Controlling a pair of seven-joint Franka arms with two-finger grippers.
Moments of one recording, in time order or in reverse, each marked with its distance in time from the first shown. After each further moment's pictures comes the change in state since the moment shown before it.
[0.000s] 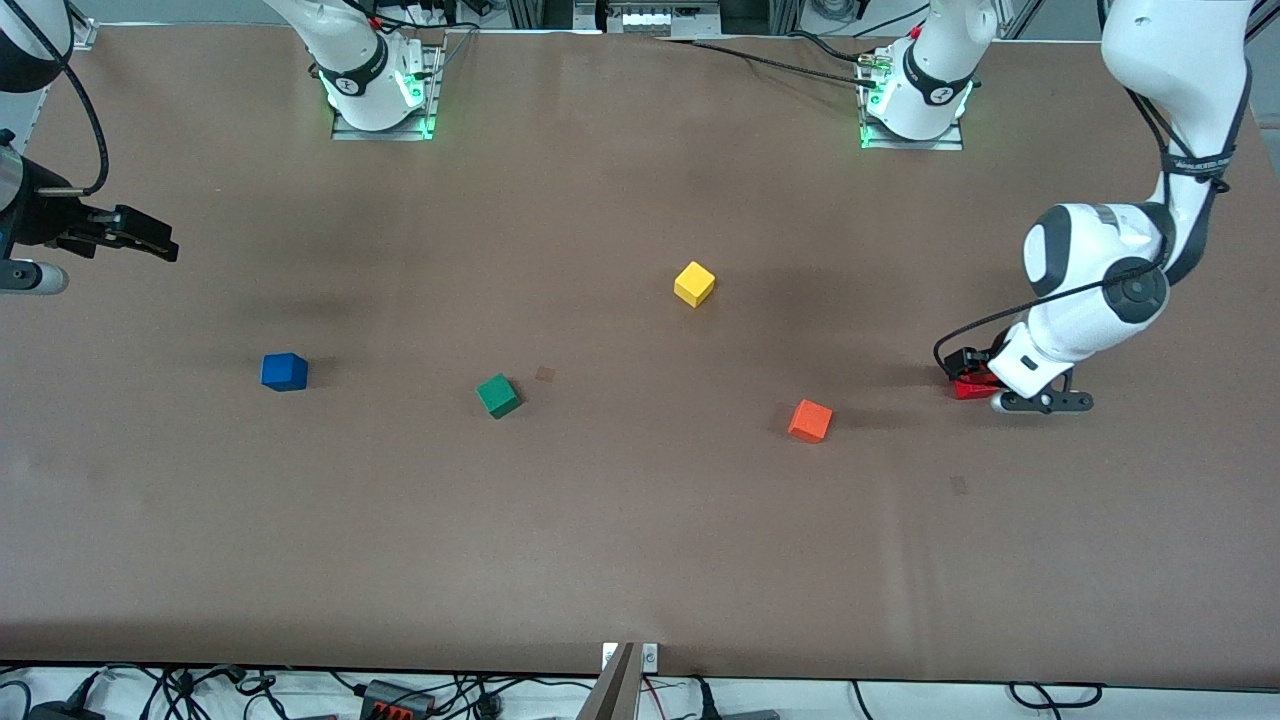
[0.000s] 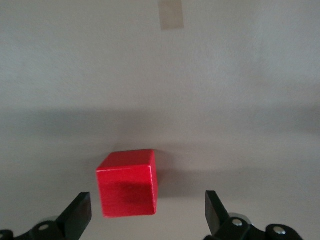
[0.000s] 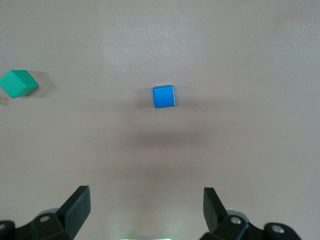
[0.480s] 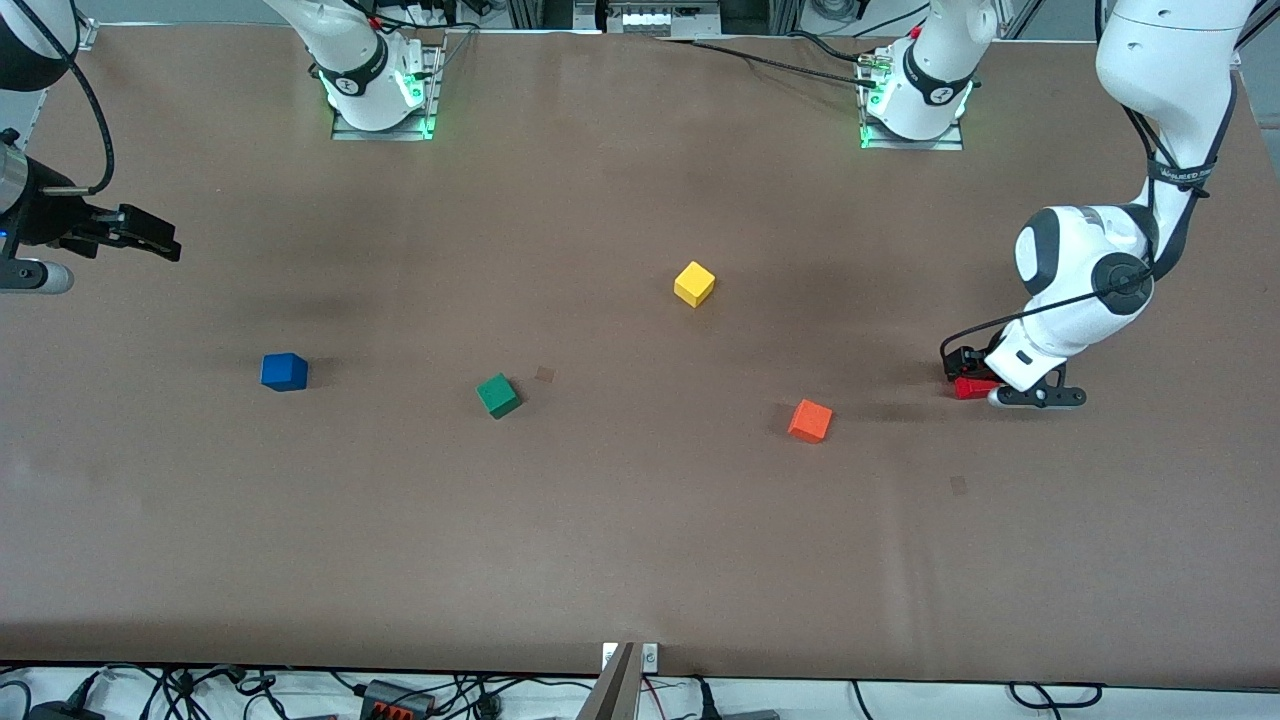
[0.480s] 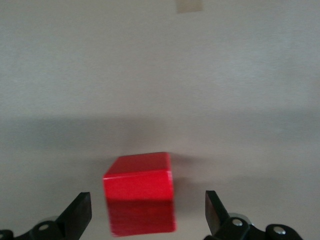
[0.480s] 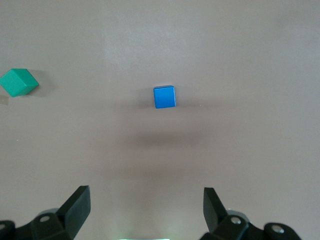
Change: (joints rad) left arm 0.038 0.037 0.006 -0.033 0.000 0.095 0.050; right arm 0.006 -0.002 0.005 0.000 -0.006 0.000 -0.001
